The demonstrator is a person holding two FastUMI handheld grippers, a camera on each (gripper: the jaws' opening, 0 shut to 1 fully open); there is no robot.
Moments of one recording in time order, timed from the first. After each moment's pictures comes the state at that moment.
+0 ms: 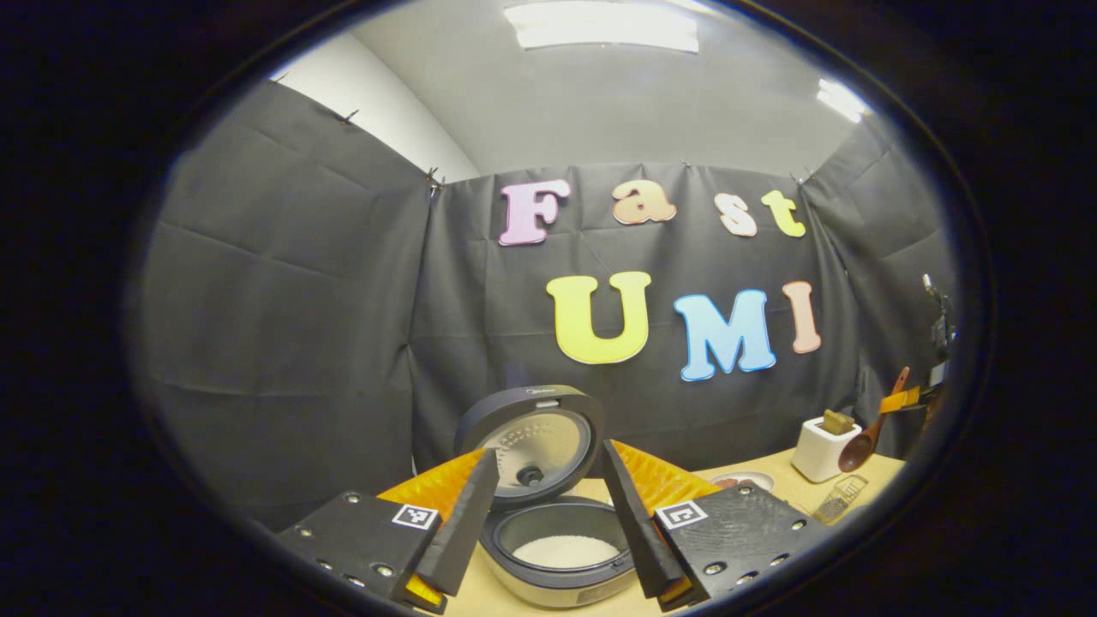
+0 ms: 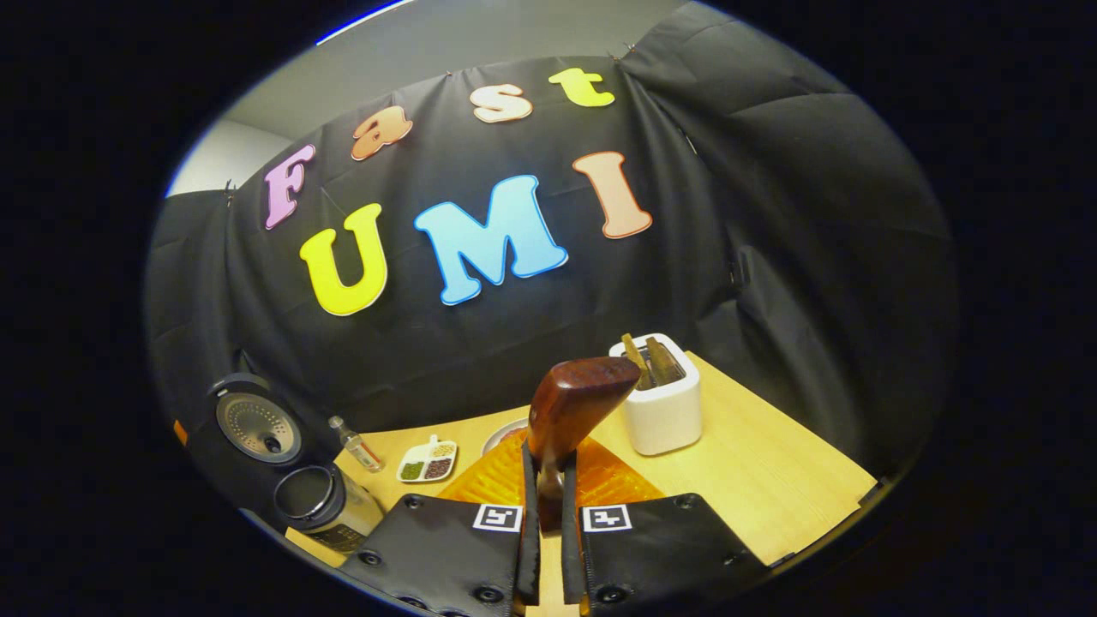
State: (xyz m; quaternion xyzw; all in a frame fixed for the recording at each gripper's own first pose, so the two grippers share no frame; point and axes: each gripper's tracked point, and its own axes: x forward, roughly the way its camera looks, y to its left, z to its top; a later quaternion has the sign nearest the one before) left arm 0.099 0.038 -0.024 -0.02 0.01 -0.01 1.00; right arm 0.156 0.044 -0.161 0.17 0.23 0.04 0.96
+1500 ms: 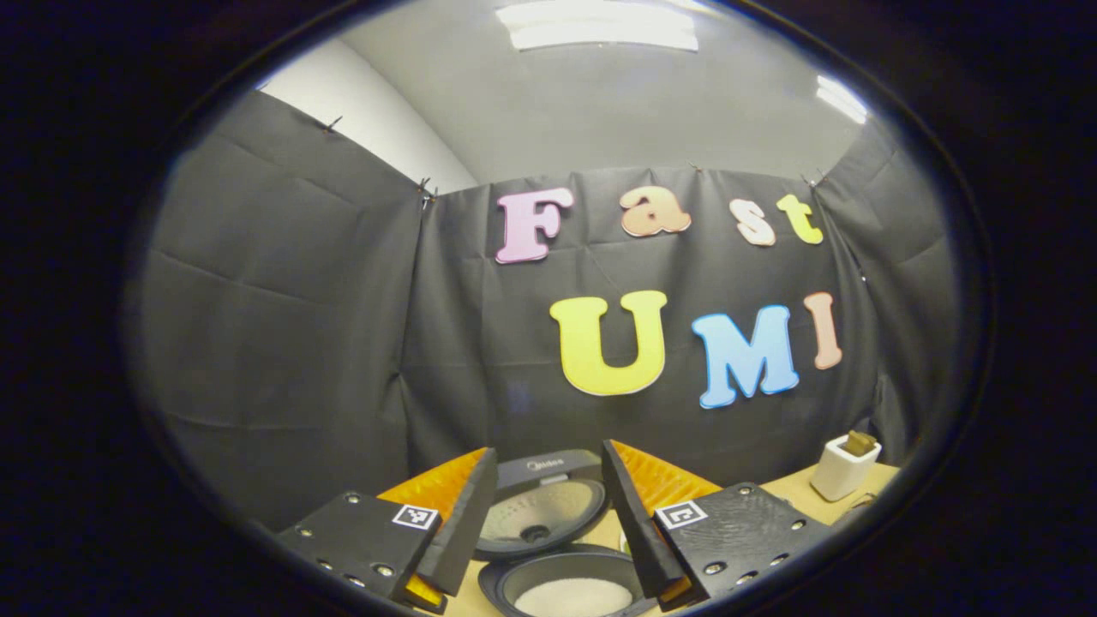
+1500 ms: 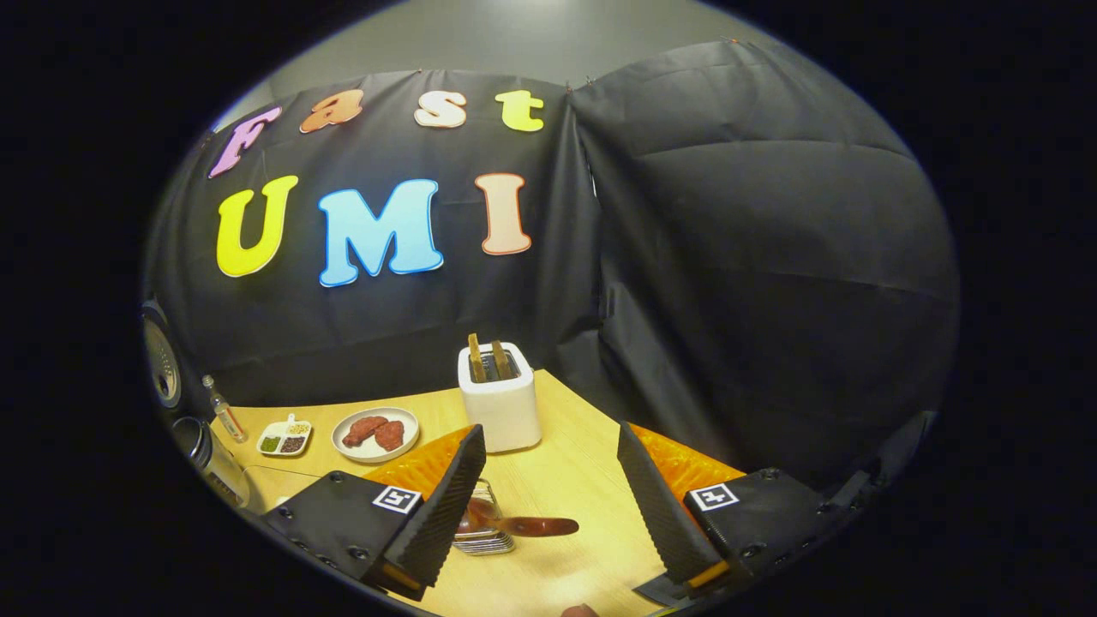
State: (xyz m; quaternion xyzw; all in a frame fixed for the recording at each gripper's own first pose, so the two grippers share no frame) left arm 0.236 0.057 0.042 -0.02 -0.02 0.00 1.00; right arm 0.084 -0.047 -0.184 0.06 0.20 -0.15 0.97
